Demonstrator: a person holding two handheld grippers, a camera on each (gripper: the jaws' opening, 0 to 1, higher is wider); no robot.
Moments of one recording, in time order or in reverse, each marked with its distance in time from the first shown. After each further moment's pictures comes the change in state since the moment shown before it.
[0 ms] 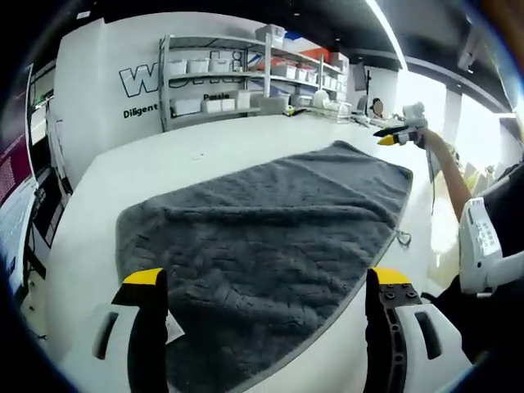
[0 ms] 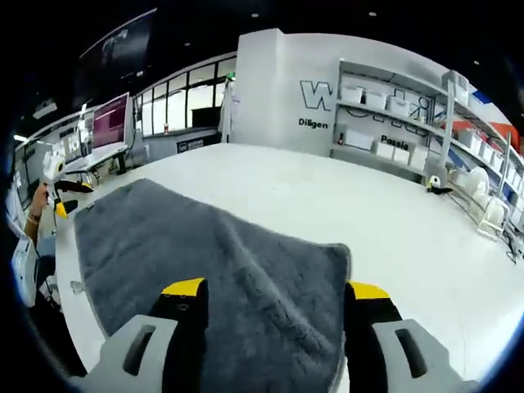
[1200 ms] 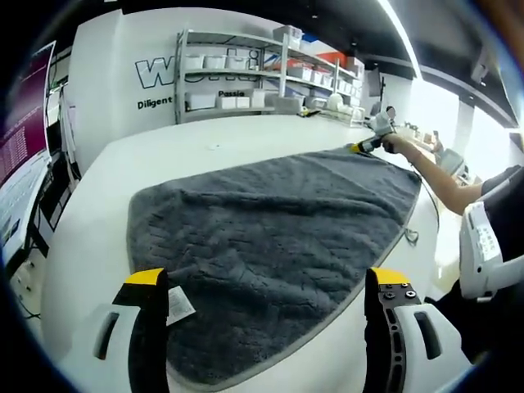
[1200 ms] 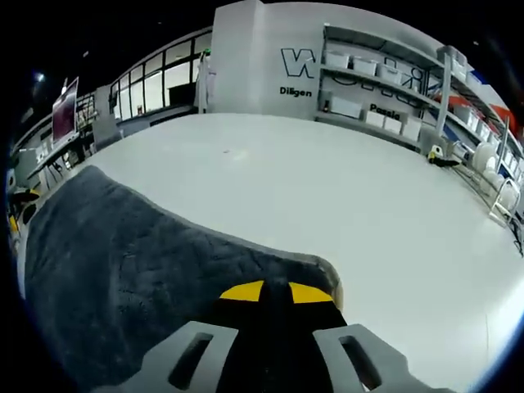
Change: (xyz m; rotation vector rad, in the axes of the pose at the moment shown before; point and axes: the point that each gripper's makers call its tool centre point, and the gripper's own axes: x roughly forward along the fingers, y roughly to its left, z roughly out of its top) left arm -0.006 0.016 -0.017 -0.066 -0.004 0.041; right arm 0.139 -0.065 -0.038 0.056 0.168 -0.072
